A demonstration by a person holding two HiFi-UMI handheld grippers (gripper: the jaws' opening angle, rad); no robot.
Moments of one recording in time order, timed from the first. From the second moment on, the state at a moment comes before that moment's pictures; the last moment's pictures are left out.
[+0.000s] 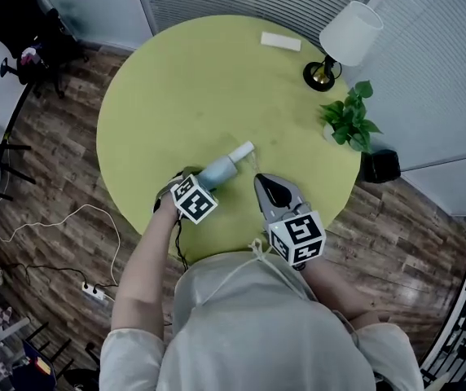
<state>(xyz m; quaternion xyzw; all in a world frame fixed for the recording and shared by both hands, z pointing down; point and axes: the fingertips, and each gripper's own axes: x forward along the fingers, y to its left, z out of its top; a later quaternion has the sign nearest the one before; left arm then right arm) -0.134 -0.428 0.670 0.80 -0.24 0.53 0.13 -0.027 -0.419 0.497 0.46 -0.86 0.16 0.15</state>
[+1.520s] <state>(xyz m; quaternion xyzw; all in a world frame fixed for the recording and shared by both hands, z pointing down) -0.179 -0.422 0.425 0.81 -0.57 0.01 0.11 -0.056 -0.410 0.436 0.43 -0.89 0.09 0.12</state>
